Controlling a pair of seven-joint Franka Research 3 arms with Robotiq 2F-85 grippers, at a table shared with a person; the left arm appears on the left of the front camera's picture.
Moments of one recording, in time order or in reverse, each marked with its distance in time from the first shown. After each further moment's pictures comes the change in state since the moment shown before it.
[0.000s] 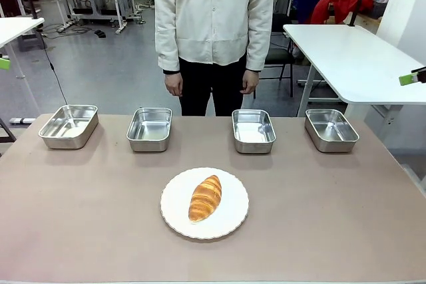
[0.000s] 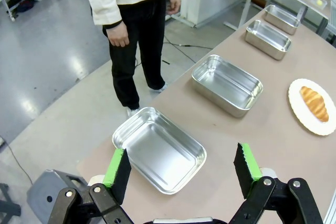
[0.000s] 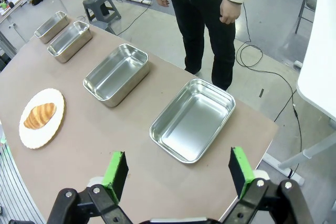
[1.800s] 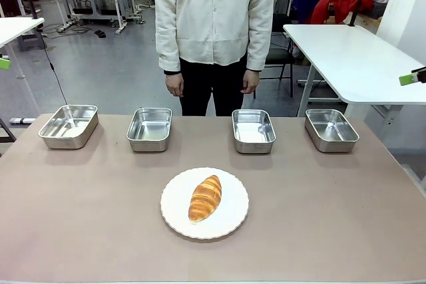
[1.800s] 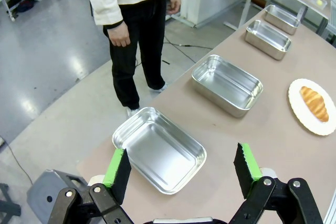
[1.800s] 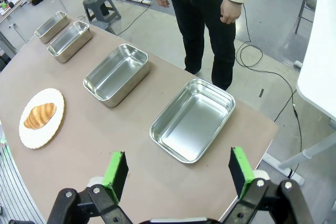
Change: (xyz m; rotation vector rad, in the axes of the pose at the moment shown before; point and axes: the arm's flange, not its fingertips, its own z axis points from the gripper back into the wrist) left arm 0.000 0.000 0.000 0.000 0.000 0.000; right arm 0.000 0.000 0.000 0.000 0.000 0.000
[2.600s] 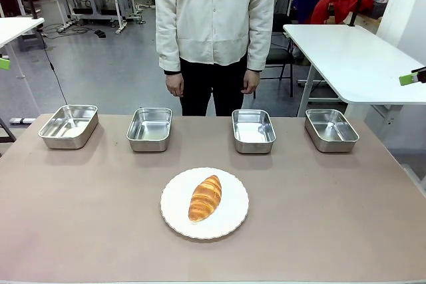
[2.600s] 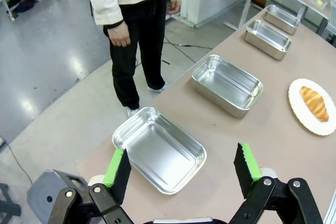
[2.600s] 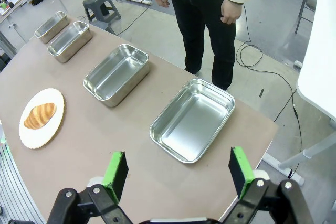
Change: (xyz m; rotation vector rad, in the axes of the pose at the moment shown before) left arm 0.000 0.000 0.000 0.000 0.000 0.000; right arm 0.000 0.000 0.000 0.000 0.000 0.000
